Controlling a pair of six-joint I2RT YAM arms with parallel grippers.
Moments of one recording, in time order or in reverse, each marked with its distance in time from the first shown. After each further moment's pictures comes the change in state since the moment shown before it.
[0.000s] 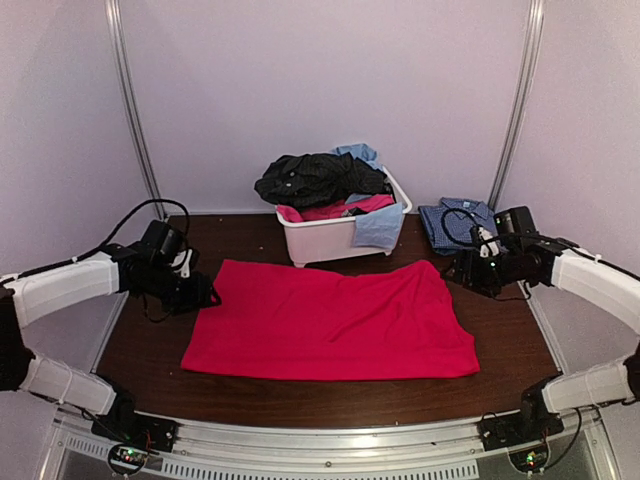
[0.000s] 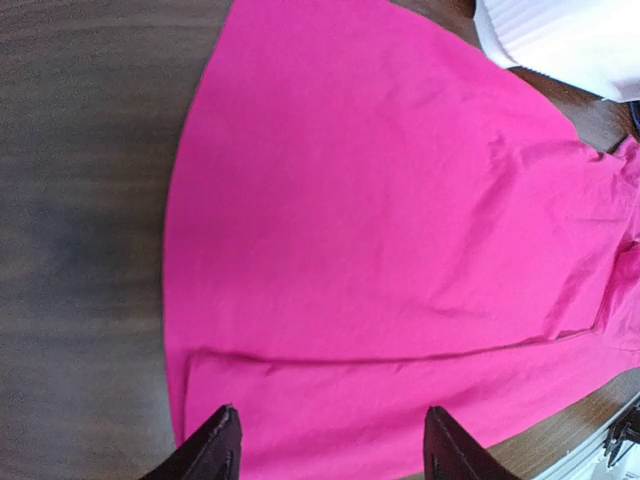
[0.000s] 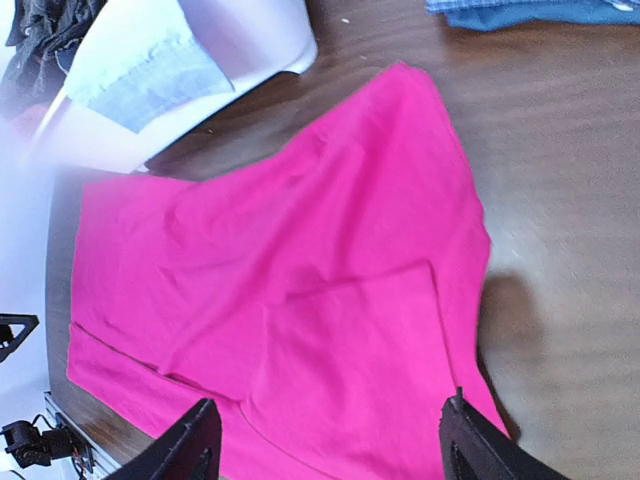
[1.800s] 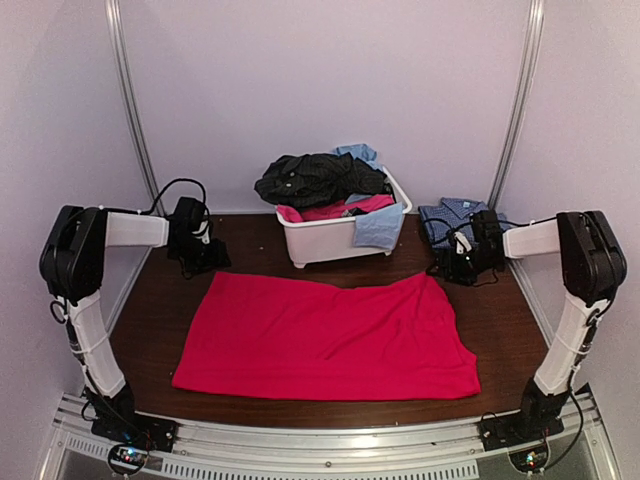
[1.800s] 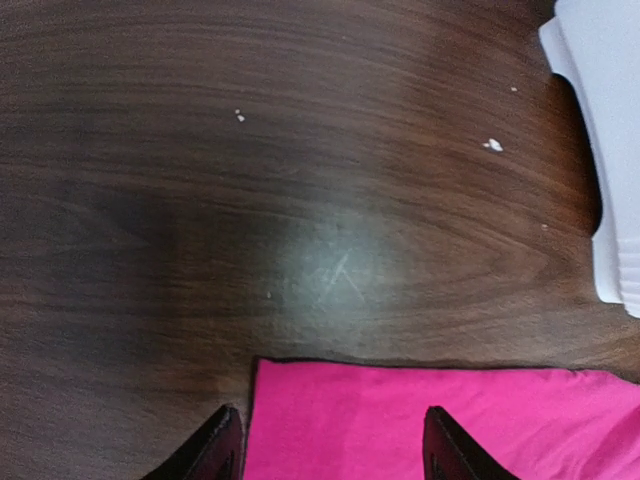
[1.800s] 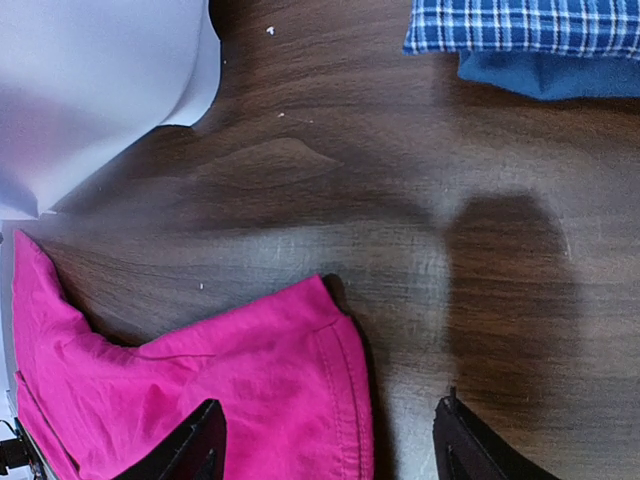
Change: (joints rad) left arm 0.162 0.690 0.444 0.292 -0.032 0.156; right arm -0.167 0.718 0.261 0.349 -0.184 -0.256
